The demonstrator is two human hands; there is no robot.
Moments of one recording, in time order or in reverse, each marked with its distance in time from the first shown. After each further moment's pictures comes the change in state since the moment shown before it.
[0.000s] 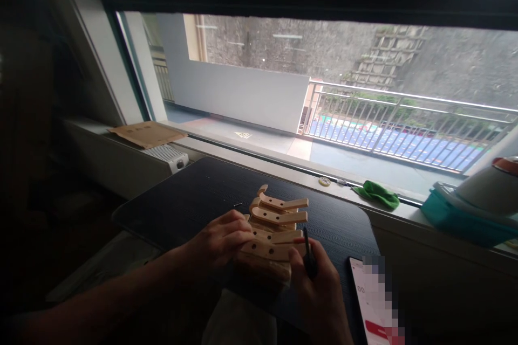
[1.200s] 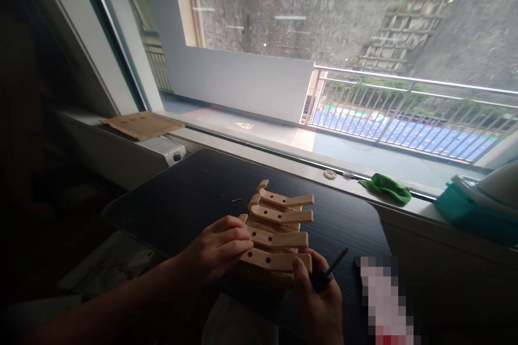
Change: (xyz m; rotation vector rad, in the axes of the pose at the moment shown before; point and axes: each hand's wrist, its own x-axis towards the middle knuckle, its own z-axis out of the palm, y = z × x) left_hand -0.015 -0.006 0.020 -0.008 0.043 -0.024; right_hand -0.004 0.040 0.029 0.466 0.091 0.343
